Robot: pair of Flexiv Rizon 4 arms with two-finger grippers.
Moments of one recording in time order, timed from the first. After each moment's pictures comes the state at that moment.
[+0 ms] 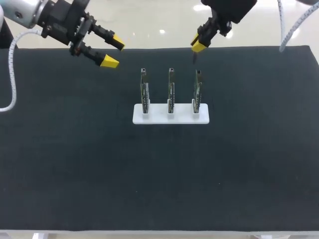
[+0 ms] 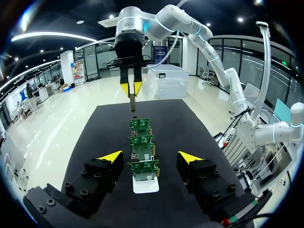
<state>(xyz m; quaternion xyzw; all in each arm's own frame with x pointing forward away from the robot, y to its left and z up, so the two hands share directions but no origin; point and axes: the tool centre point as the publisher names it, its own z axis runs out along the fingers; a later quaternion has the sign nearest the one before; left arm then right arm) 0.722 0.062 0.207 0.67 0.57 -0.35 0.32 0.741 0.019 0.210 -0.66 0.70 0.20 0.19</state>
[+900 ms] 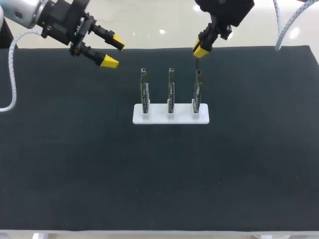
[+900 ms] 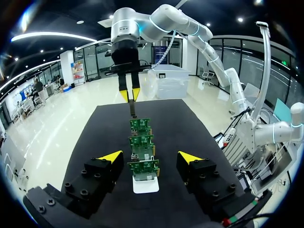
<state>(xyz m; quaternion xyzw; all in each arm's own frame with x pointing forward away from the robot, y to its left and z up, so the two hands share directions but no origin) 0.722 0.062 0.207 0.67 0.57 -0.35 0.32 0.746 0.011 0.192 -0.68 0.69 0.20 0.16</state>
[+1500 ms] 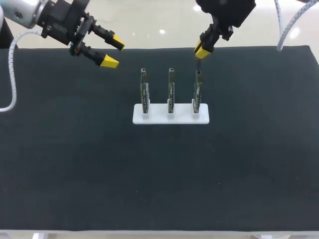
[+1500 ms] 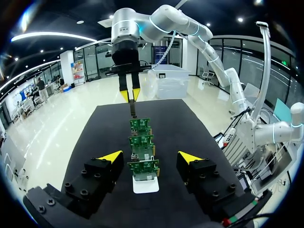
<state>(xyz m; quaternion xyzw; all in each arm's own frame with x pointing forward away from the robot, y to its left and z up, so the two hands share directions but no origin) 0.722 0.062 0.207 0.67 0.57 -0.35 0.32 0.744 0.007 0.190 -0.68 0.69 0.20 0.16</state>
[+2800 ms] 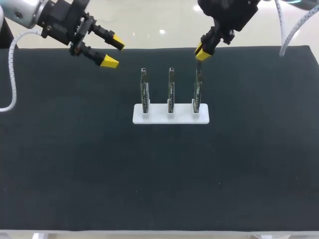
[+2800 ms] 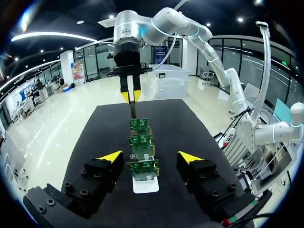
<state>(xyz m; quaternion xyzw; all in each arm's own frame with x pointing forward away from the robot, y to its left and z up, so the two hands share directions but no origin) 0.722 0.062 0.207 0.67 0.57 -0.35 0.32 0.744 0.006 0.184 -0.67 0.69 0.20 0.18</state>
